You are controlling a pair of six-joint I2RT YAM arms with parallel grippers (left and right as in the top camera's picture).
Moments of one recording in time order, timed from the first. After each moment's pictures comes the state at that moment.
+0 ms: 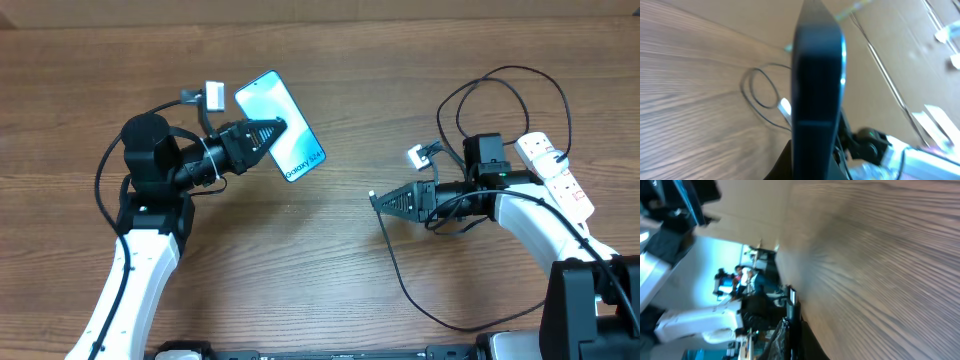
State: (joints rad) left arm -0.03 1.28 0.80 0.26 1.00 -0.79; right arm 0.08 1.58 0.83 -0.58 -1.34 -0.09
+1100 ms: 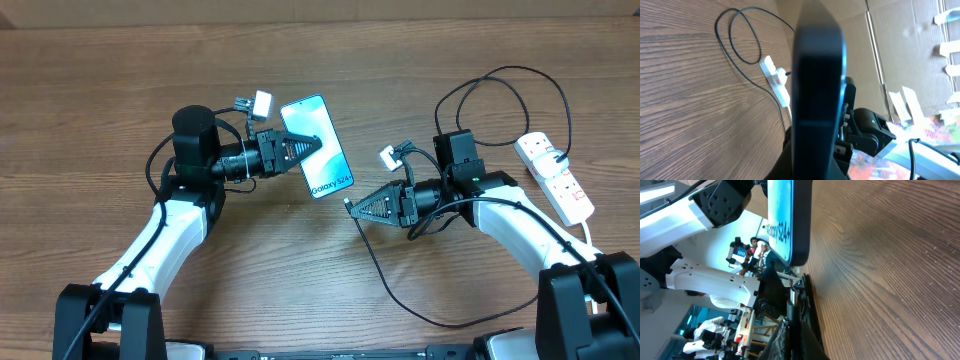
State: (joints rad) left arm -0.15 1.52 0.80 0.39 1.12 -0.93; right arm 0.22 1.58 0.83 -0.40 -1.41 -0.05
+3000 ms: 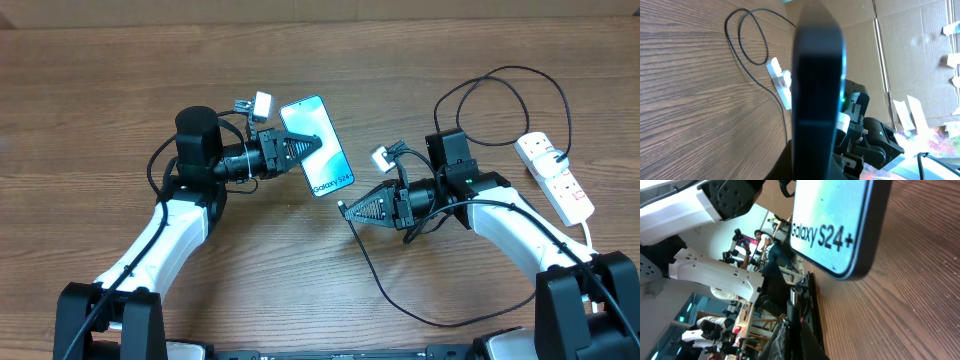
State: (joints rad) left arm -0.16 1.52 0.80 0.36 1.08 -0.94; right arm 0.26 1.58 0.83 -0.33 -1.43 -0.04
